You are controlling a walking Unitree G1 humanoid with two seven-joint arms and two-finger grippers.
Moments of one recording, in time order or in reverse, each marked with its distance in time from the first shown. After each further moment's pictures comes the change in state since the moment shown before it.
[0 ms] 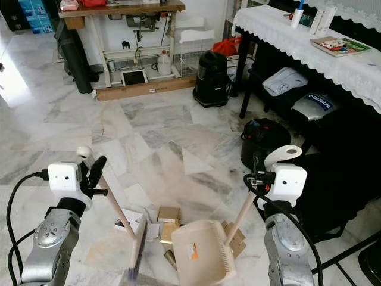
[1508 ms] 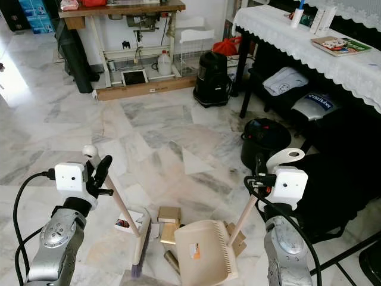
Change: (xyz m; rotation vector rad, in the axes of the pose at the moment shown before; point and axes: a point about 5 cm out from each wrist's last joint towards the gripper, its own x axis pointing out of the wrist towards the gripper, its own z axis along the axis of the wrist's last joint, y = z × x) left arm -0.001 -0.008 -0.006 -0.014 0.011 -0.065; right arm -0.005 -0.001 -0.007 -0.004 0.021 -0.018
